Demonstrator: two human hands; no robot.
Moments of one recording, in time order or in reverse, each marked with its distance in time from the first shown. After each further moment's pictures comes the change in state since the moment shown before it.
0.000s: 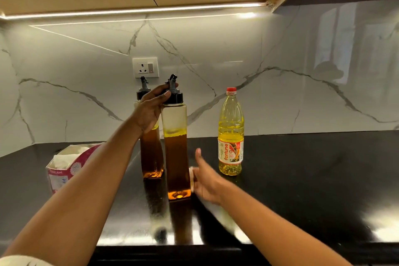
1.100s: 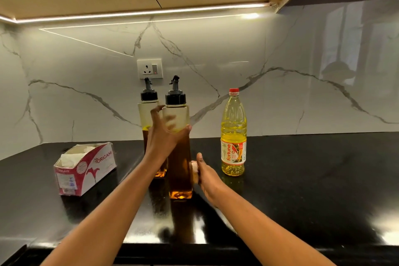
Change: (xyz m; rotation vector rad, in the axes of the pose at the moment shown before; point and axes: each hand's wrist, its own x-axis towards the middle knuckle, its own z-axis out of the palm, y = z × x) left_hand -0.051 -0.055 0.022 0.708 0.354 0.066; right_hand 0.029 0.023 -0.011 0.035 0.316 -0.046
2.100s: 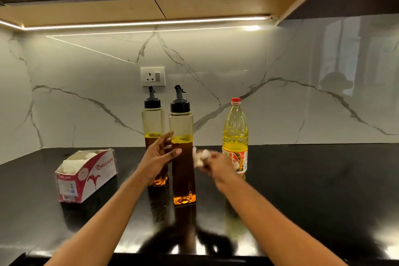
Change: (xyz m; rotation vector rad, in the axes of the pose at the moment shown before) left_hand -0.014 -0.045 -0.023 -0.512 -0.341 -0.214; right_hand -0.014 -0.060 -0.007 0.024 0.226 -0.117
